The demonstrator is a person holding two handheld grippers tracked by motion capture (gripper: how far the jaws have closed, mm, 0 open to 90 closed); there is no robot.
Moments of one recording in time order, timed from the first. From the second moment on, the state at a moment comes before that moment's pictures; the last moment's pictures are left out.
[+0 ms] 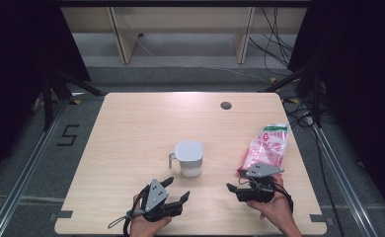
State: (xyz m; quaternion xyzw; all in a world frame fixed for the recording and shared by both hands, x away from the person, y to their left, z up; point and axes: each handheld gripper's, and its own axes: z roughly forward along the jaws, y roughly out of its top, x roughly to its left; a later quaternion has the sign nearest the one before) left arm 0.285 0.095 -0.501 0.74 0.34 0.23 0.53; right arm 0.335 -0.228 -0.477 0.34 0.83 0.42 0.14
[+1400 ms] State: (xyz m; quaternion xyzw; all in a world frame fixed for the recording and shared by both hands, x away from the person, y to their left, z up) left arm 0.277 0.093 -0.513 0.75 0.34 0.22 0.52; right arm 0.317 -0.227 -0.489 0.33 0.86 0.38 0.11
